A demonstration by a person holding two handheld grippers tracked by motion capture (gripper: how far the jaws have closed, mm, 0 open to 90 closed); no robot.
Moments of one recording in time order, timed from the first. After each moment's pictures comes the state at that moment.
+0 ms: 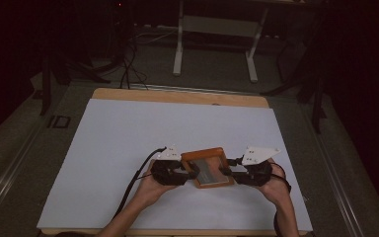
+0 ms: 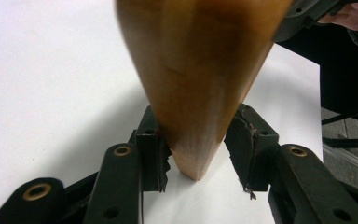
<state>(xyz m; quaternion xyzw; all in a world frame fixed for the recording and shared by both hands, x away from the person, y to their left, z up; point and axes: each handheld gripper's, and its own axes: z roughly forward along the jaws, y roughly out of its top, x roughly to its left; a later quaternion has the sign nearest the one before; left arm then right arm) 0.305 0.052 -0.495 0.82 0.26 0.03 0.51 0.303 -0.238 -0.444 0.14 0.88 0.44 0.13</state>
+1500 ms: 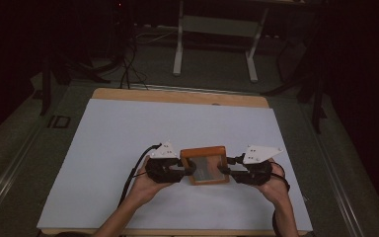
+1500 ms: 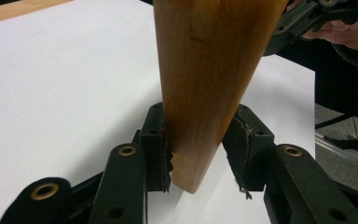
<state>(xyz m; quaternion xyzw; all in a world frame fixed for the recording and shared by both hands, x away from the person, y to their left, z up) 0.299 0.066 -0.470 0.82 0.25 0.05 0.52 0.301 -0.235 -0.438 0.15 0.86 0.47 0.13</state>
